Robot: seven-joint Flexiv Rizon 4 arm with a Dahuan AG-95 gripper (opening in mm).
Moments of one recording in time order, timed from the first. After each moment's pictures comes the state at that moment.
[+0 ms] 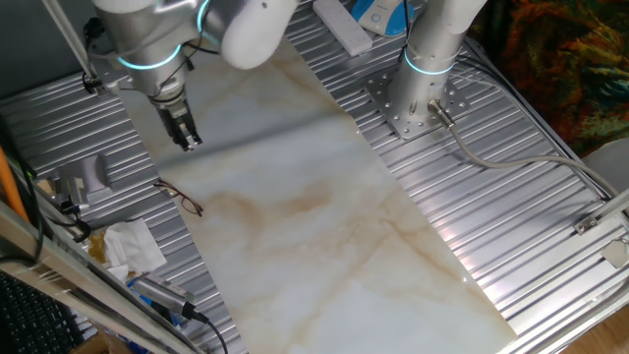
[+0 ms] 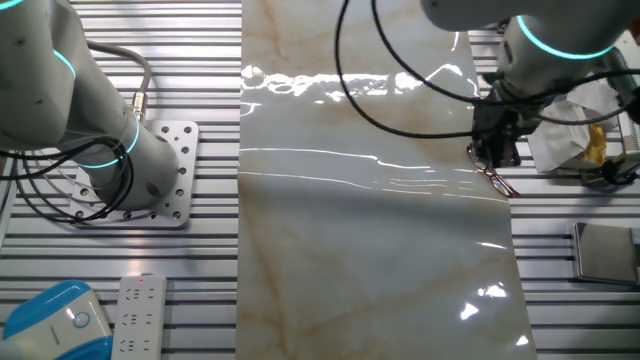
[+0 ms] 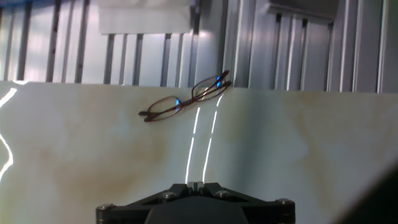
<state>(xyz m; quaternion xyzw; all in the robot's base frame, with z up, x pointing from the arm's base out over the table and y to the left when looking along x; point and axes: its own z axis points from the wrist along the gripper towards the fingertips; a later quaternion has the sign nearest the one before) 0.629 -0.029 0.140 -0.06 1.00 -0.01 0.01</state>
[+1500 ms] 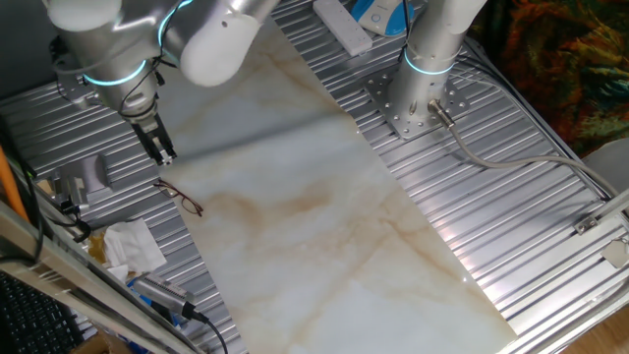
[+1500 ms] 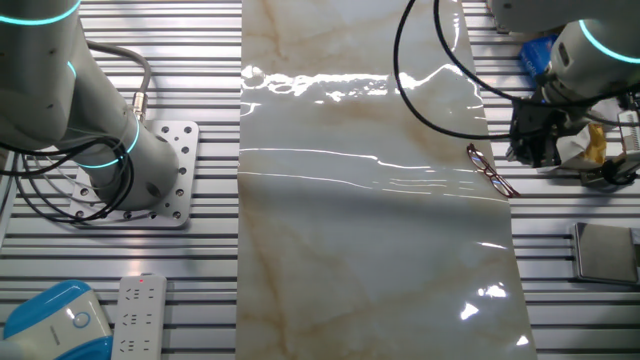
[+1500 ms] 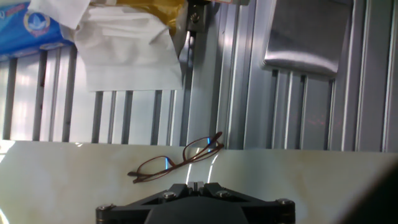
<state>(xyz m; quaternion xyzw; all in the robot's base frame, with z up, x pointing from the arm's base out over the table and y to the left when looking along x) 0.672 -0.026 0.133 -0.05 1.00 0.01 0.01</state>
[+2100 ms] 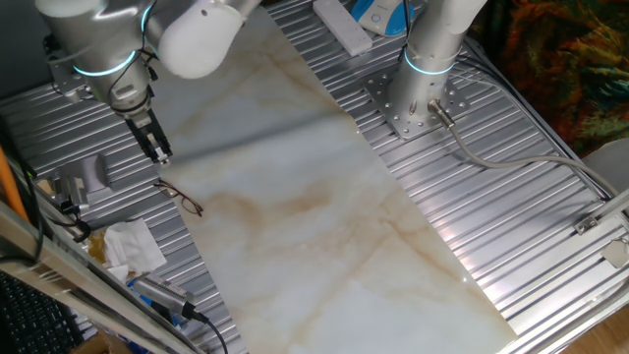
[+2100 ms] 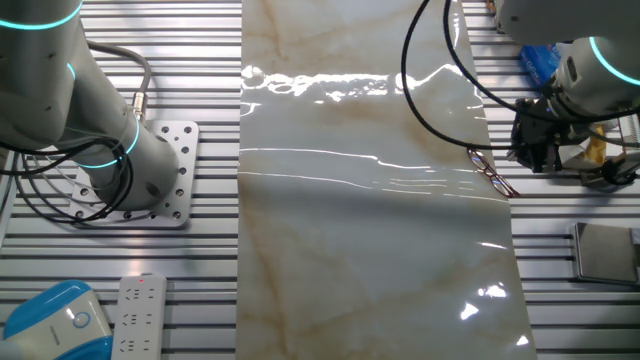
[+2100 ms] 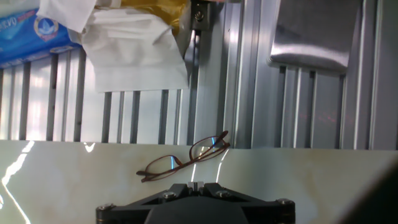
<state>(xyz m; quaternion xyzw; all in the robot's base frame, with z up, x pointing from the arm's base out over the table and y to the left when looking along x) 0.675 -0.025 0.134 -0.05 1.00 0.04 0.00</state>
